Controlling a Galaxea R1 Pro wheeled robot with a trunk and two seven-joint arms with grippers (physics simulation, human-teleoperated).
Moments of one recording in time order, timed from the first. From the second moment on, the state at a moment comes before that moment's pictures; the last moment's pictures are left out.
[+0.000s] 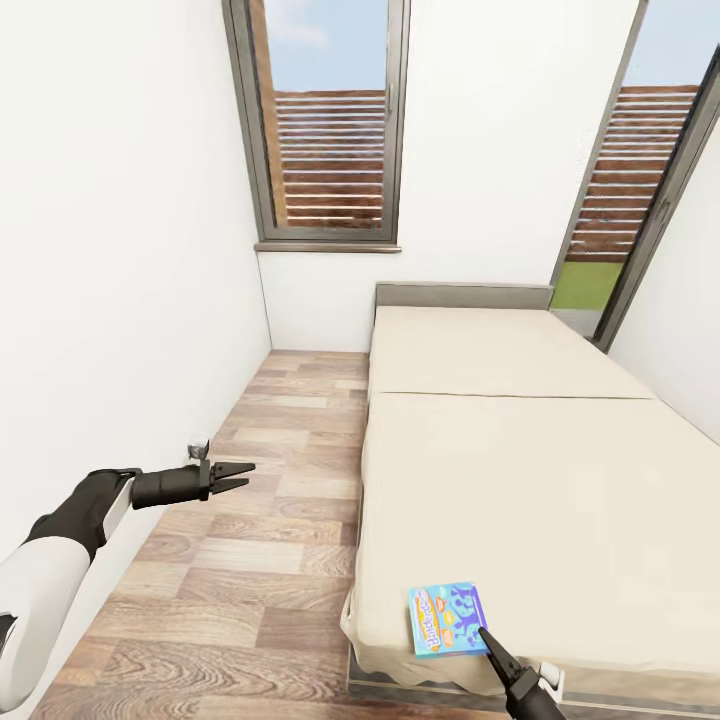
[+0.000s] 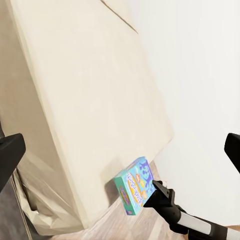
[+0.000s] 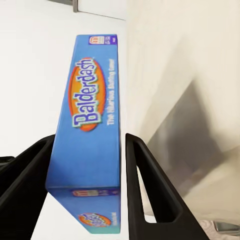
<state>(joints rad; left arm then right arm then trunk) -0.92 0.30 0.16 -0.48 0.02 0.77 -1.40 -0.22 -0.11 -0.20 -0.40 -0.88 0.21 1.19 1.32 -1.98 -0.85</state>
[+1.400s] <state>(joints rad) -0.92 0.30 0.16 -0.48 0.02 0.77 -1.39 -0.23 -0.07 -0.19 -0.86 -0.89 0.51 0.88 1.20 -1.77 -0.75</state>
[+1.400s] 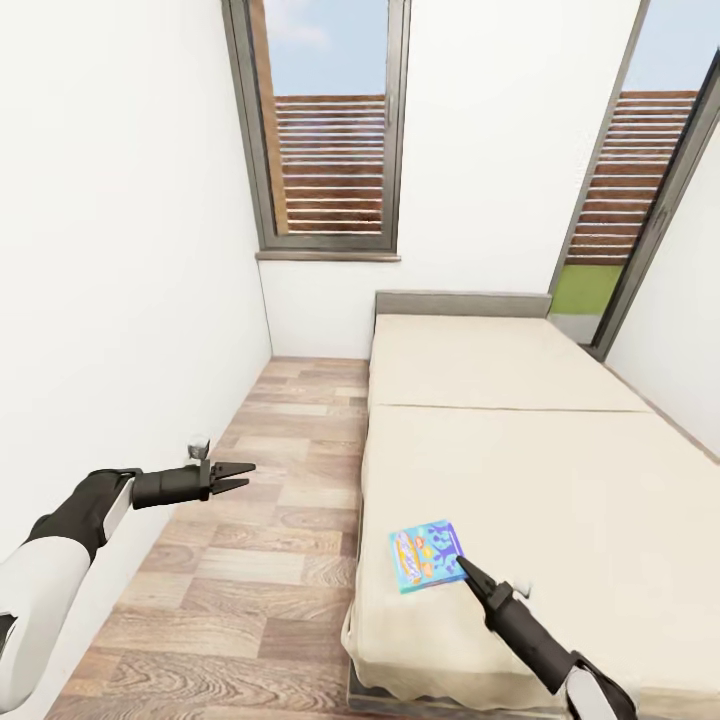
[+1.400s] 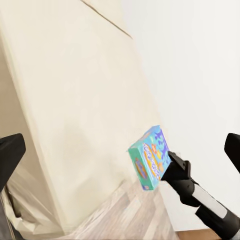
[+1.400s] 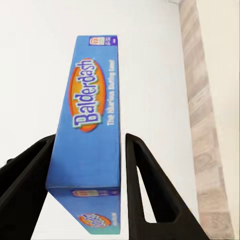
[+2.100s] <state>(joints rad) -0.92 0.30 0.16 -0.48 0.02 0.77 -1.39 -0.23 -0.01 -0.19 -1.10 -0.89 0.59 0.91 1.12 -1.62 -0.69</state>
